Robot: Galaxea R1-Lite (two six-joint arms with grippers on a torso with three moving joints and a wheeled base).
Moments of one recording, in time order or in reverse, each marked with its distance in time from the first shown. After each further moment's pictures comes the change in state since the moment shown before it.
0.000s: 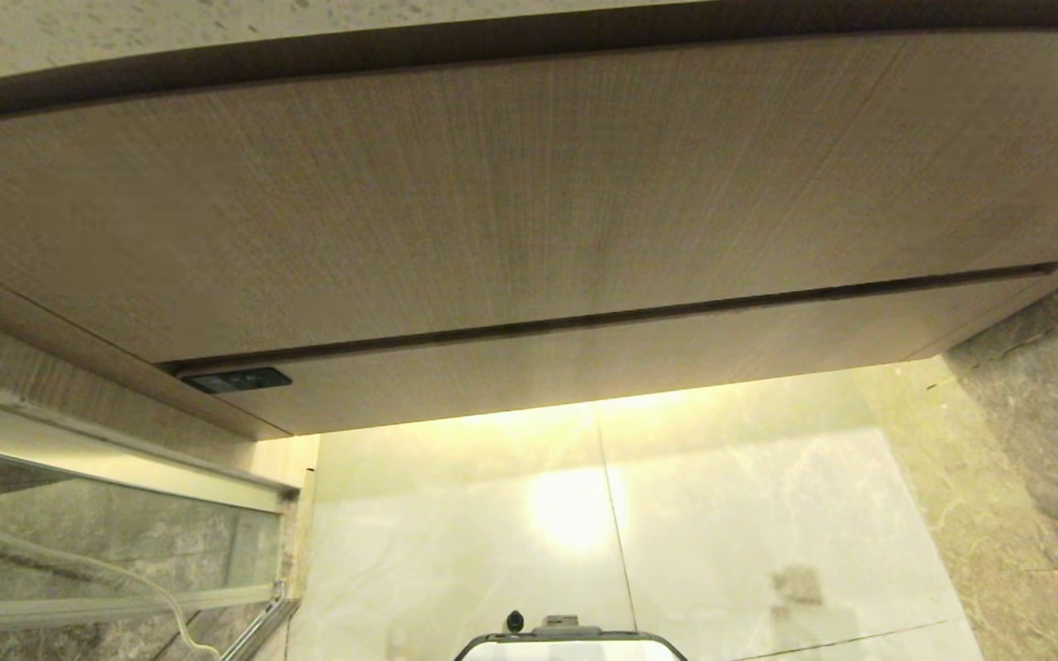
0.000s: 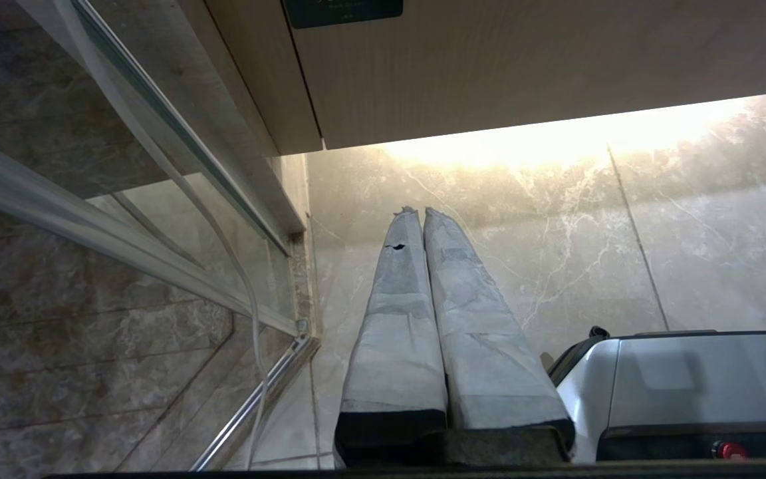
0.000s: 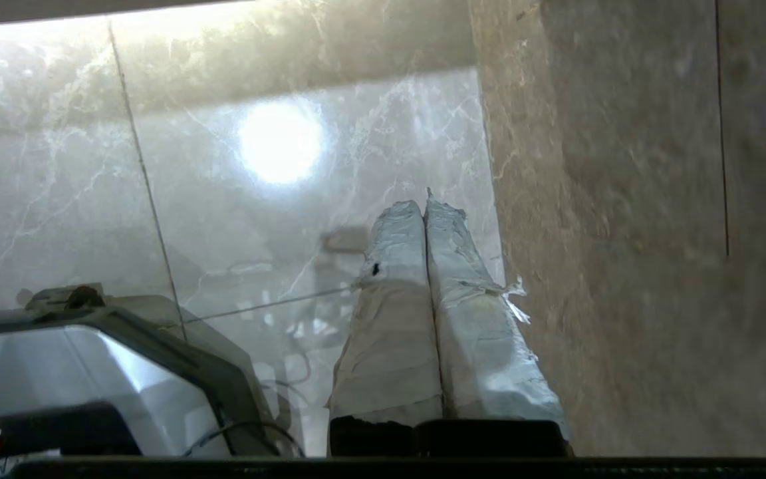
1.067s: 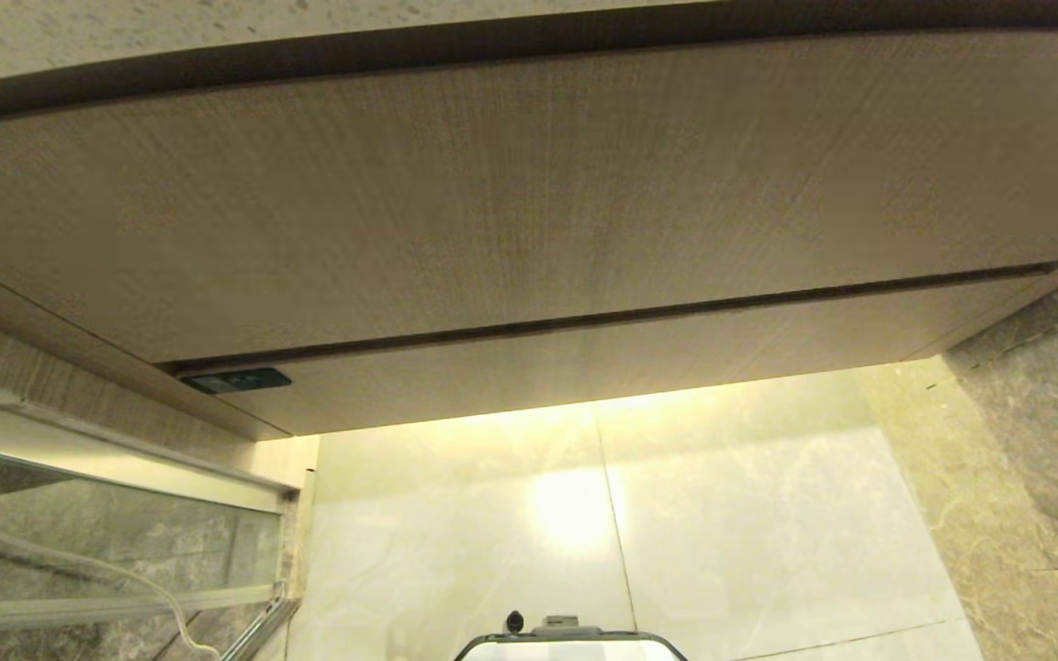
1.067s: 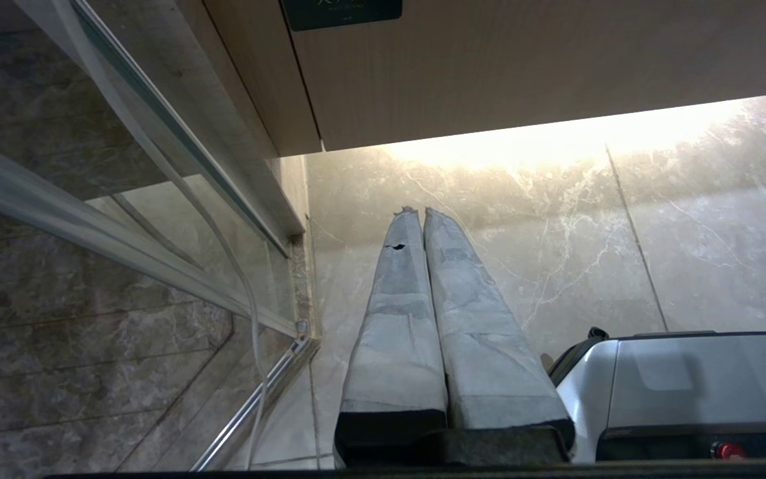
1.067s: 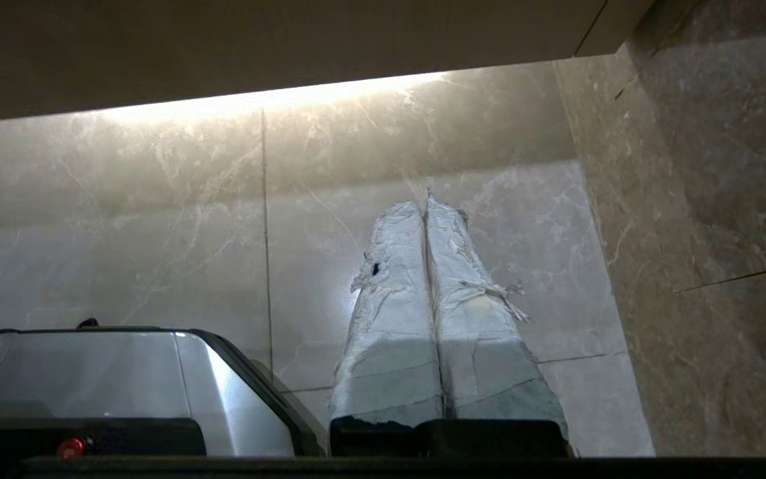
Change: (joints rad) left arm 0.000 0.000 0.000 -0.002 0.000 0.000; right arm 0.229 -0.838 0.579 -0.108 0.004 0.154
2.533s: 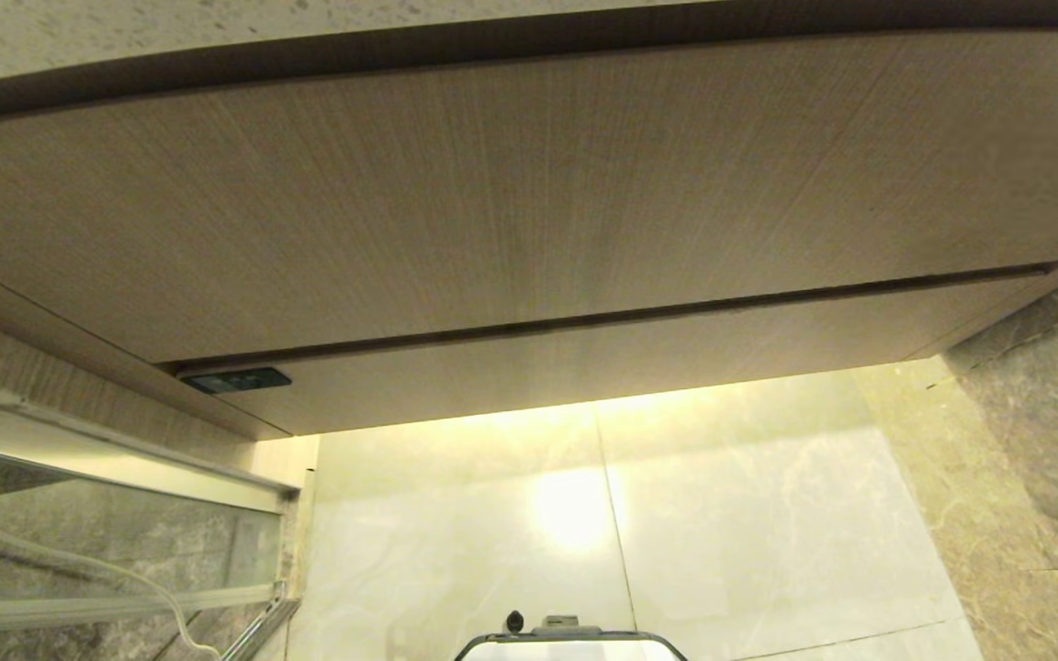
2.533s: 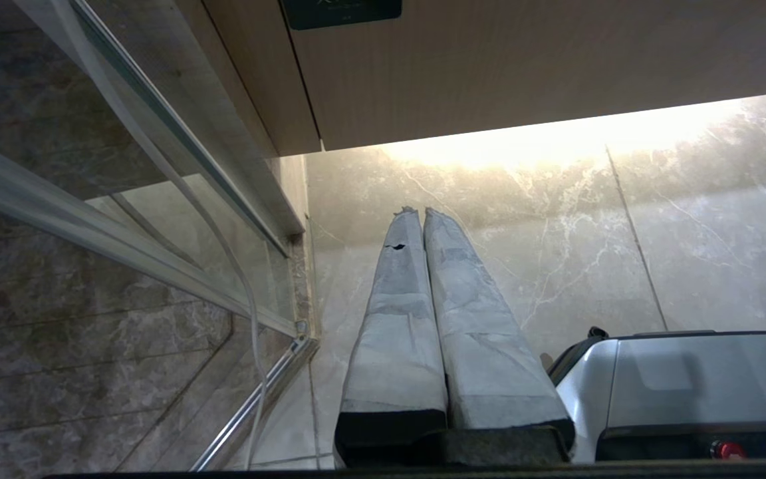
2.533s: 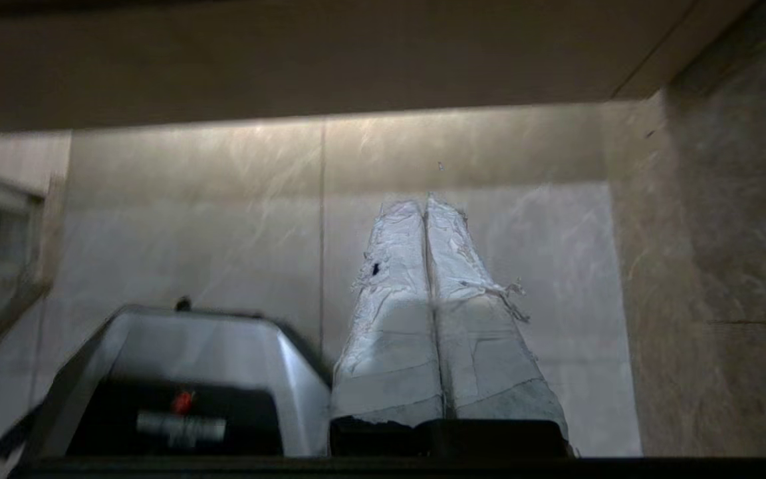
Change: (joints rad) left arm 0.000 0.000 0.000 0.001 0.000 0.000; right arm 0.001 0.317 -0.685 0.449 0.110 0.002
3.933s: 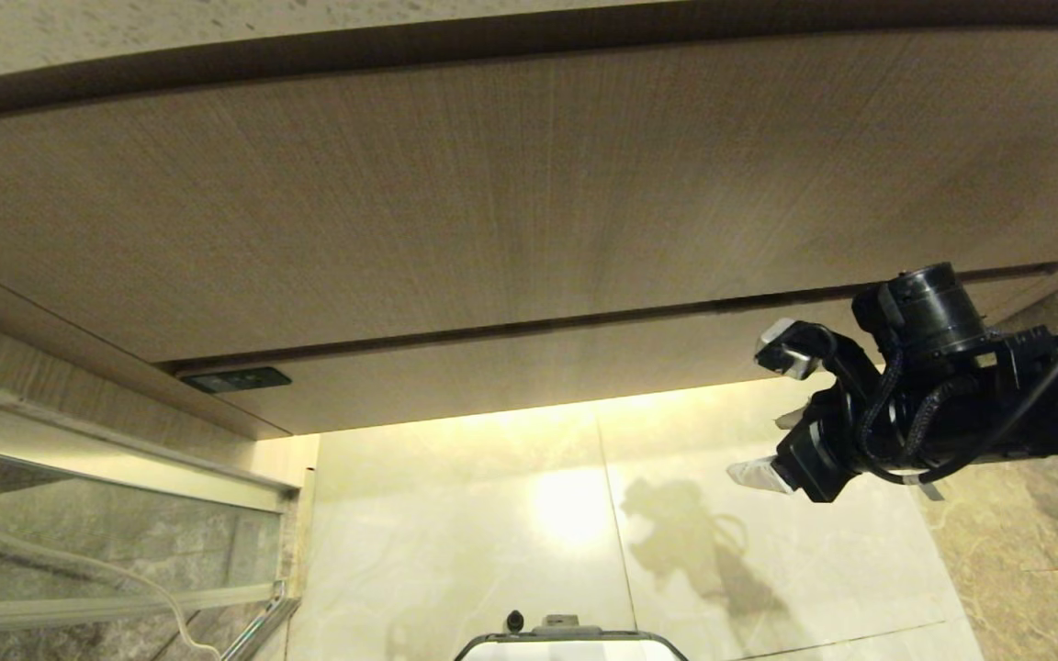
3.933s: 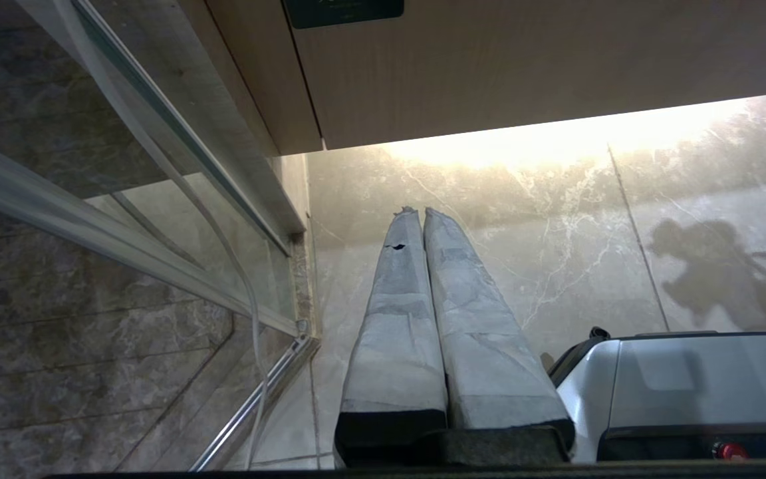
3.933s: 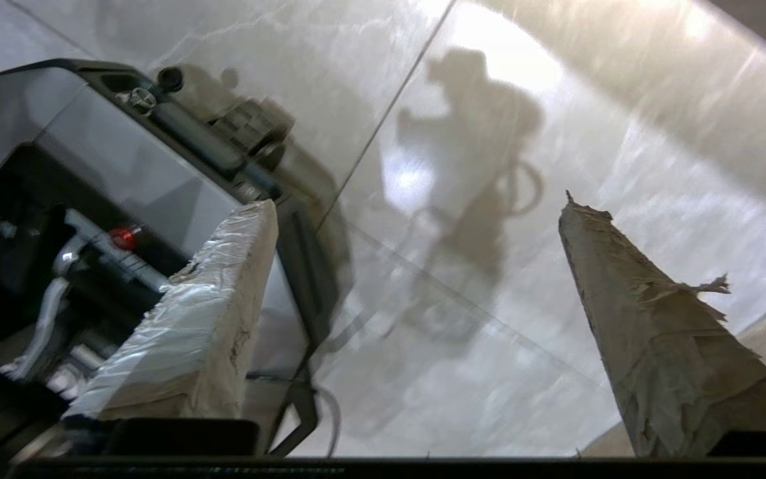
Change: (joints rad) left arm 0.000 0.000 0.000 0.000 0.000 0.000; right arm 0.361 1.357 -0.266 -0.394 0.007 -0.332
